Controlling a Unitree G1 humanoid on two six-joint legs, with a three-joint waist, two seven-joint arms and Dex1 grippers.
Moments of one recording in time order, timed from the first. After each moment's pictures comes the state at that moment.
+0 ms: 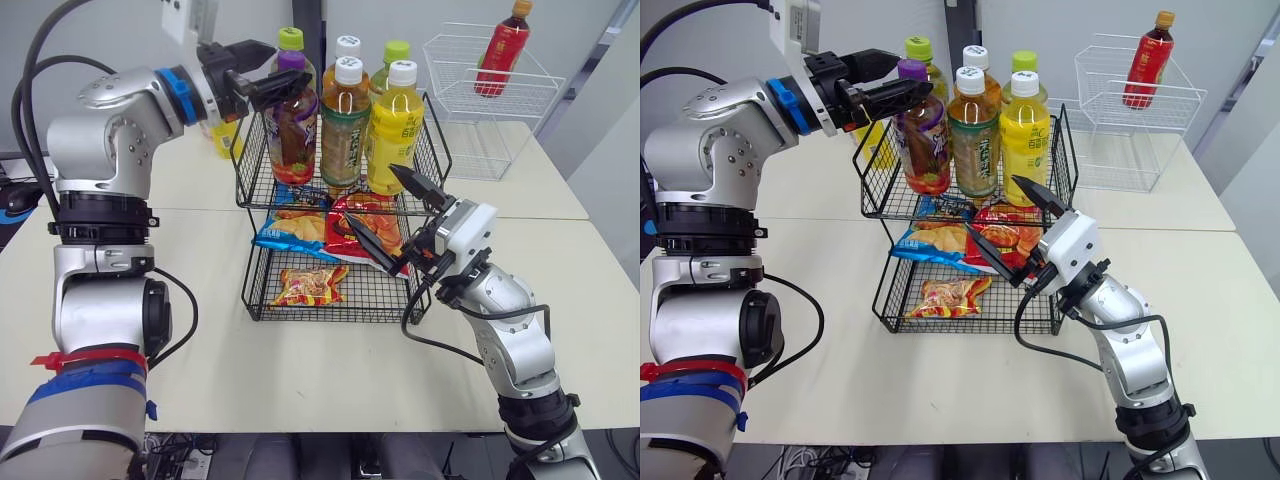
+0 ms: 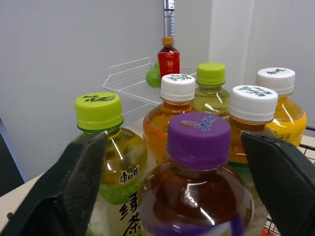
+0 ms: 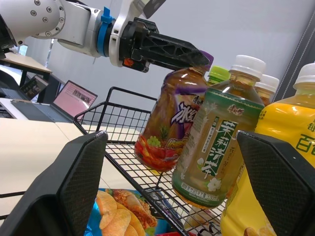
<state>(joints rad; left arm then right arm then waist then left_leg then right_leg) -1.23 0.63 0.11 0.42 -0.45 0.61 -0.91 -0.35 -0.27 0.14 -0.41 0.20 0.03 0.51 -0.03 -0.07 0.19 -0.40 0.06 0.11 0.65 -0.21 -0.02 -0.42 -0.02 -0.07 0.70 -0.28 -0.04</state>
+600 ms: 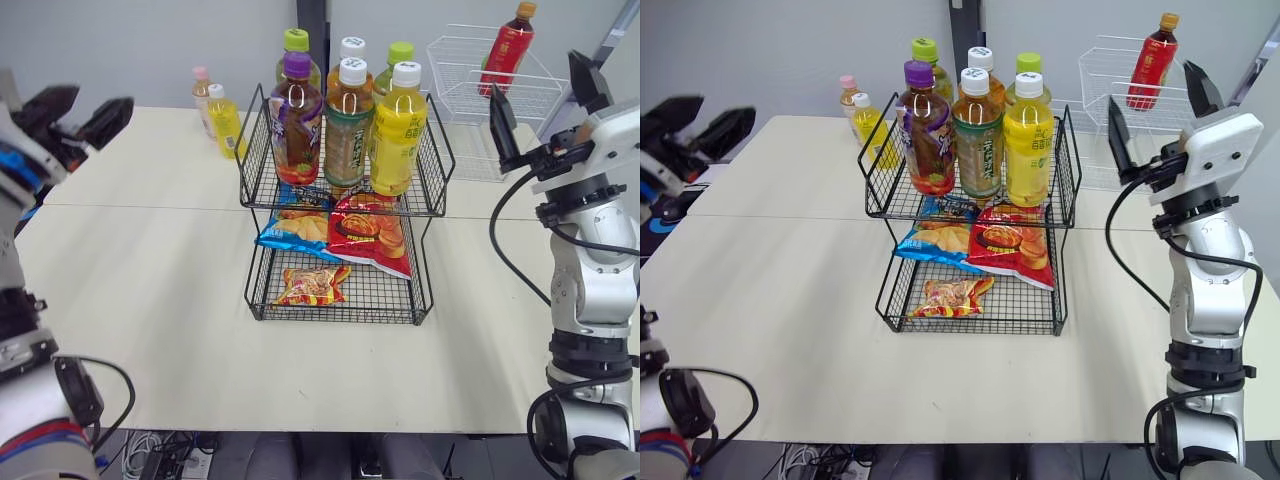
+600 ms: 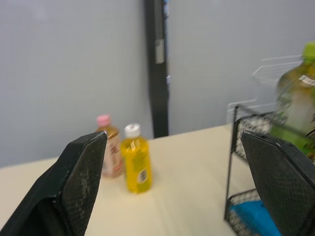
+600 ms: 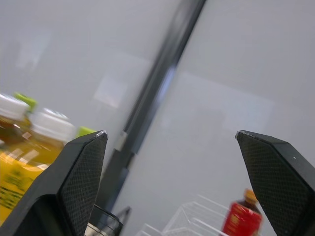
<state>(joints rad) -0.65 0.87 0.52 0.27 -0.43 0.46 -0.71 -0.60 -0.45 -0.26 -0.06 0.18 -0.06 0.35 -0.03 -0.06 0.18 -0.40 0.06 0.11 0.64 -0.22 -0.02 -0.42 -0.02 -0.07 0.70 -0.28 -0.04</state>
